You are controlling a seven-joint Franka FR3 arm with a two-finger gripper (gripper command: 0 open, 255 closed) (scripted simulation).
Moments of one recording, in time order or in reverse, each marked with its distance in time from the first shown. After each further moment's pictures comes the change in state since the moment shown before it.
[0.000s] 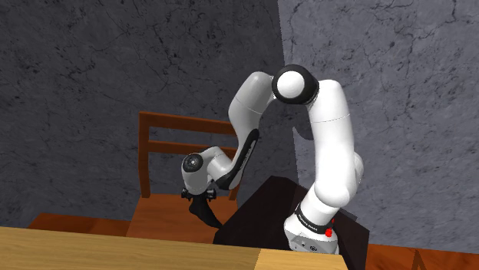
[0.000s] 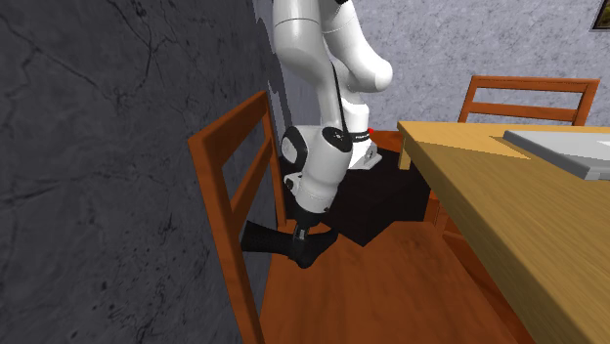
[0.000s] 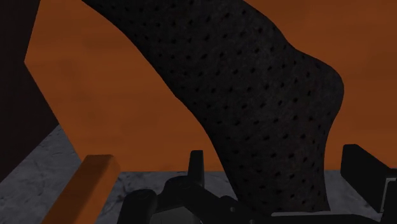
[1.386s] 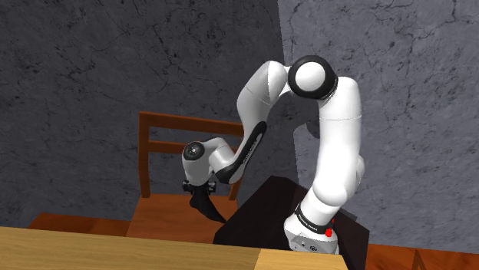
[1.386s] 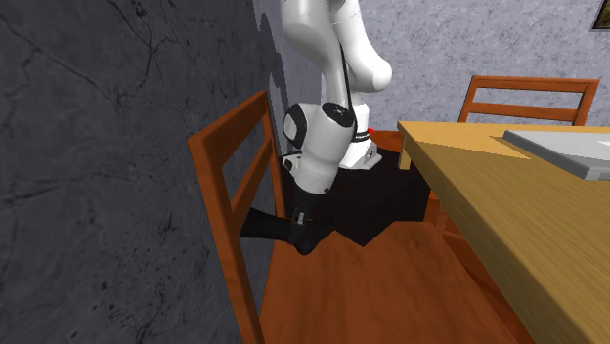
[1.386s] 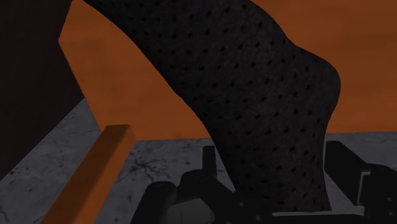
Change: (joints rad) arm -0.062 -0.142 0.080 -0.068 0.137 -0.031 -0.118
